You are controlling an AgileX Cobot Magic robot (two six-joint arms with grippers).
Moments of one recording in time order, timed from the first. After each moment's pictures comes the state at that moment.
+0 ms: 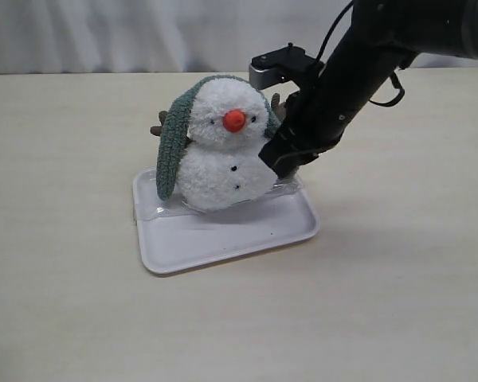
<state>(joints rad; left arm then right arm) 0.05 0.00 0.00 0.07 0.32 0.03 0.38 1.89 -1.43 0.29 0.99 -0.48</state>
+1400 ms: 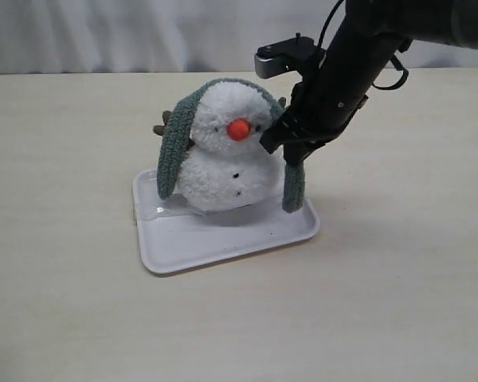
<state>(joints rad) 0.05 0.00 0.00 0.07 0.32 0.03 0.38 1.93 -1.51 0.20 1.05 -0.33</state>
